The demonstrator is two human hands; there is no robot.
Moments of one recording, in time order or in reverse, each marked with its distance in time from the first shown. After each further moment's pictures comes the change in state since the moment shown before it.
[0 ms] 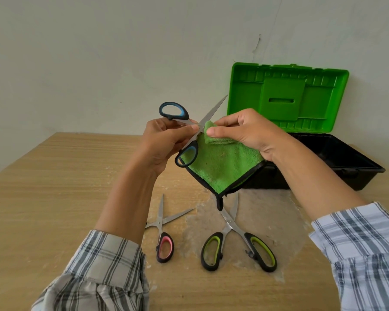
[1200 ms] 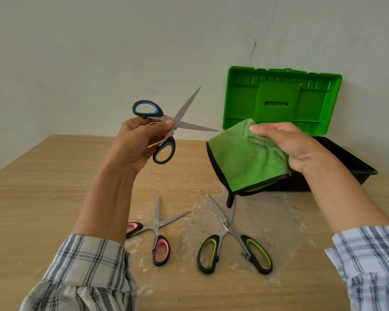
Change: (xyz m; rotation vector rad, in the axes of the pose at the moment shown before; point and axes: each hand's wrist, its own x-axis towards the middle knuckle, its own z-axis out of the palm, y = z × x) left_hand -0.002 0.014 -0.029 -0.036 0.059 -0.027; right_hand -0.029 0.035 -0.053 0.350 0.119 0.175
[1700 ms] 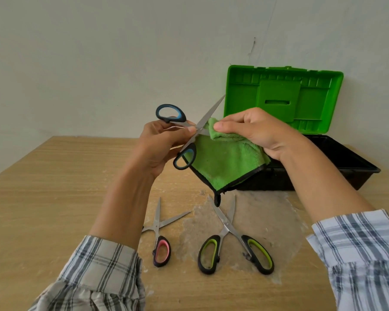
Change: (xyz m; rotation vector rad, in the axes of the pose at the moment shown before) left_hand -0.004 -0.011 0.032 0.047 -0.086 0.011; right_hand 0.008 -0.028 0.048 -0.281 -0.157 -0.108
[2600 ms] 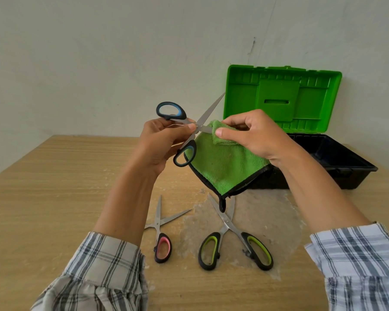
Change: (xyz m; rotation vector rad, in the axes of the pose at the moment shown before) left_hand -0.002 0.002 0.002 -0.013 0.037 0.004; right_hand -0.007 0.013 0.009 -0.217 0.157 -0.225
